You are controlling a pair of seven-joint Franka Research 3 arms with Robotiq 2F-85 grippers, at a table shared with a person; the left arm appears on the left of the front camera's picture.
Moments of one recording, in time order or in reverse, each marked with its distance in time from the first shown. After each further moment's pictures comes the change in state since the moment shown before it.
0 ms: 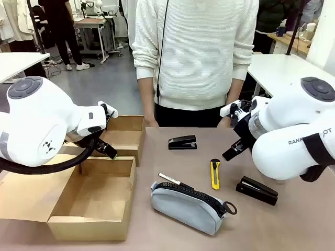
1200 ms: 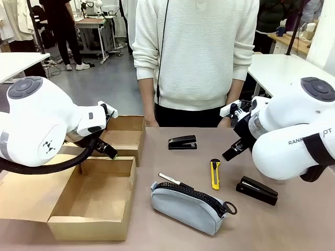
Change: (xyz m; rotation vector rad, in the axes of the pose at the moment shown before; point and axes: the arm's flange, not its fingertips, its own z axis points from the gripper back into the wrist) left arm 0.000 0.000 0.000 0.000 0.000 0.000; right arm 0.000 0.000 0.000 0.000 0.000 0.001
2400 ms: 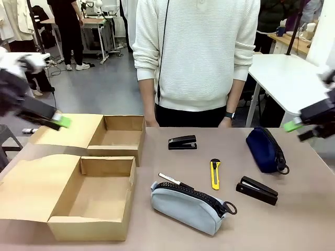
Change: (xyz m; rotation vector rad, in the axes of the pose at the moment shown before) left arm -0.077 0.114 0.177 -0.664 -0.192 0.276; right arm -0.106 -0.150 0.162 0.638 -0.033 -0.700
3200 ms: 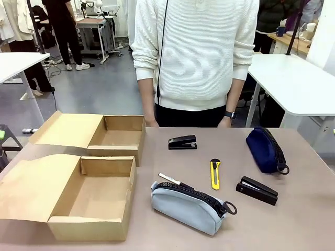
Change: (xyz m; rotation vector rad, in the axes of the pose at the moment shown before) left arm -0.103 0.127 0.073 -0.074 -0.217 0.419; right arm -0.034 -0.131 0.041 0.189 -0.183 -0.398
